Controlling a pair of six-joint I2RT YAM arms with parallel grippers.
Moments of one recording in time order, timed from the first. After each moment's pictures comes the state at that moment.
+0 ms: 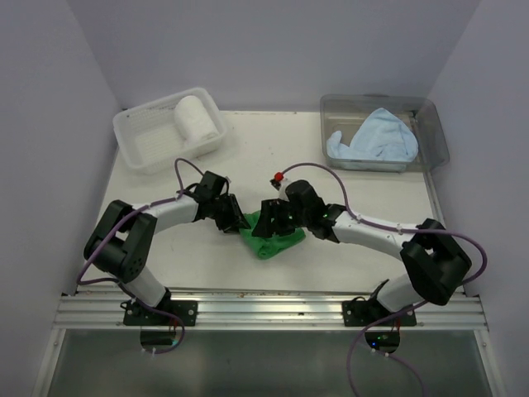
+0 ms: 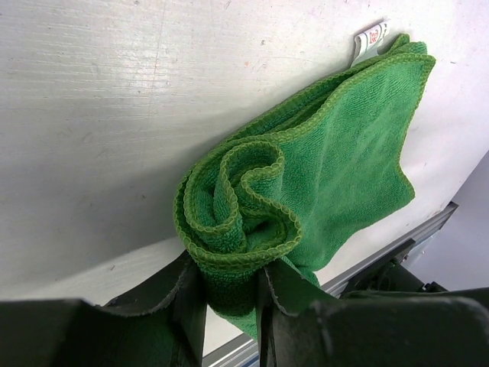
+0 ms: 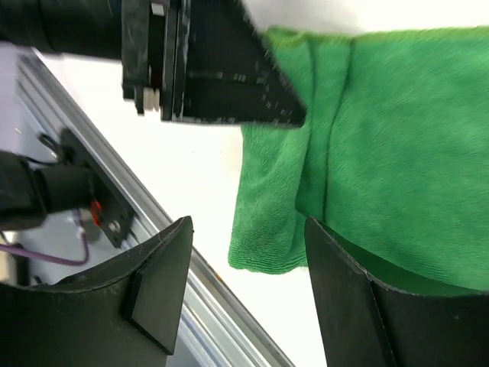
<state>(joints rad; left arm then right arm) -0.45 1.63 0.81 -0.25 0.39 -0.85 0.78 1.47 0.81 0.00 -0.31 0.65</state>
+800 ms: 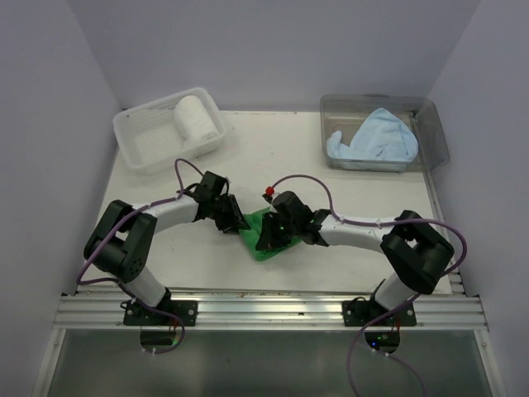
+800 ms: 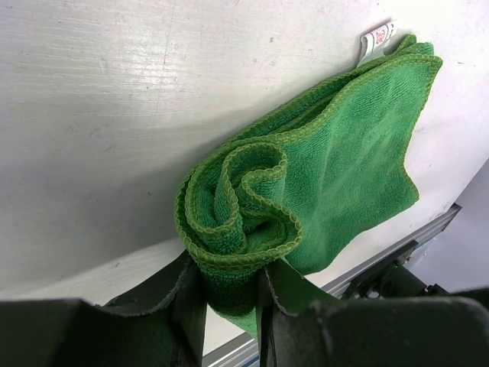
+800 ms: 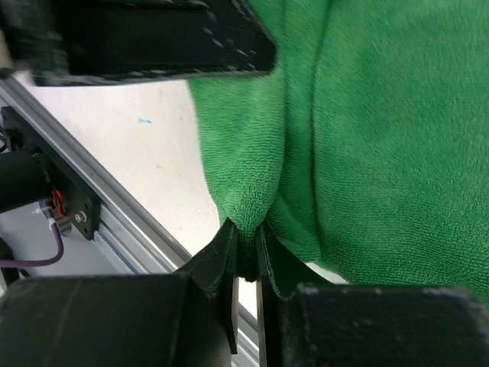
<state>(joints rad) -0.45 1.63 0.81 -0.26 0.38 -0.85 0.87 1.60 0.83 -0.07 -0.26 0.70</state>
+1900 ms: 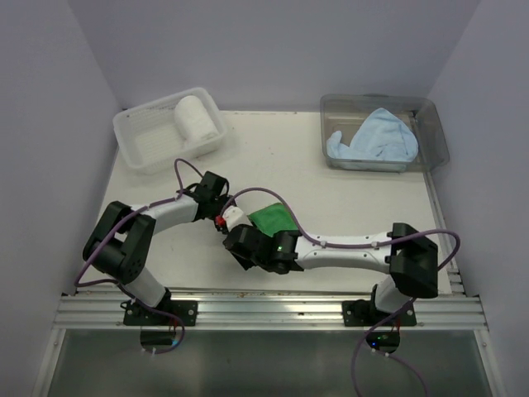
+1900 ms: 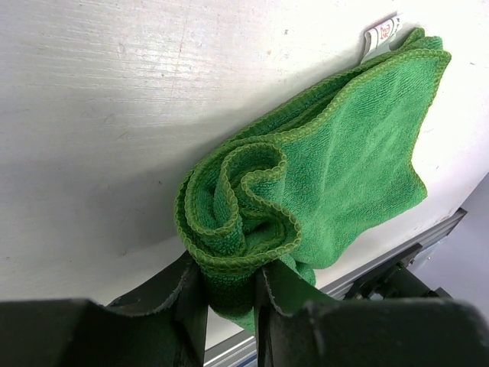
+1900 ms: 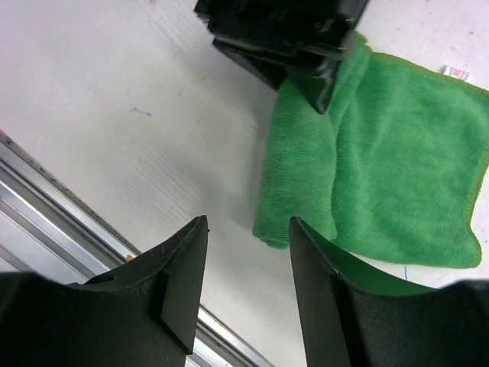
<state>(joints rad) -0.45 1.62 0.82 -0.30 0.36 -0.86 1.29 1.60 1.14 -0.42 0.43 0.40</state>
